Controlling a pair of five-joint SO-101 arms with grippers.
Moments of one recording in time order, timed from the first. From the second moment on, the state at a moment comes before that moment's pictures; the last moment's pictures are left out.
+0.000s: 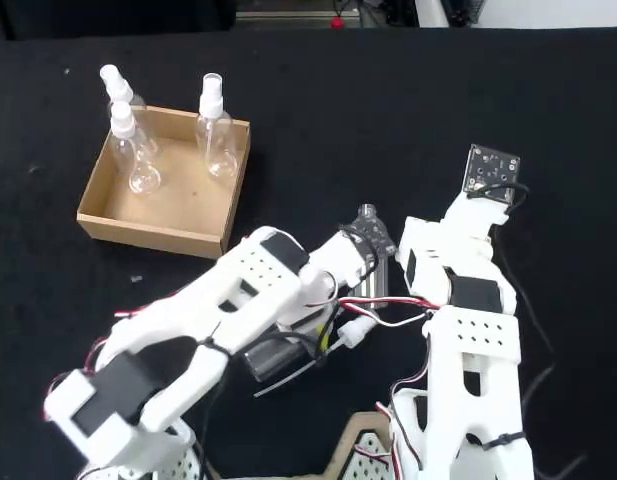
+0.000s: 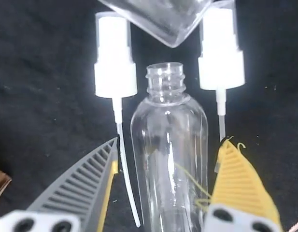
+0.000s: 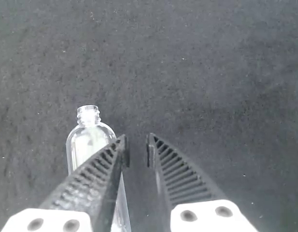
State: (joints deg) left arm 36.5 -4.0 29.4 62.3 -22.1; right arm 8.5 -46.7 62.4 41.7 -7.3
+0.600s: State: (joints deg) left arm 36.6 -0.7 29.0 57.5 -14.7; right arm 8.5 -46.7 62.4 41.6 -7.3
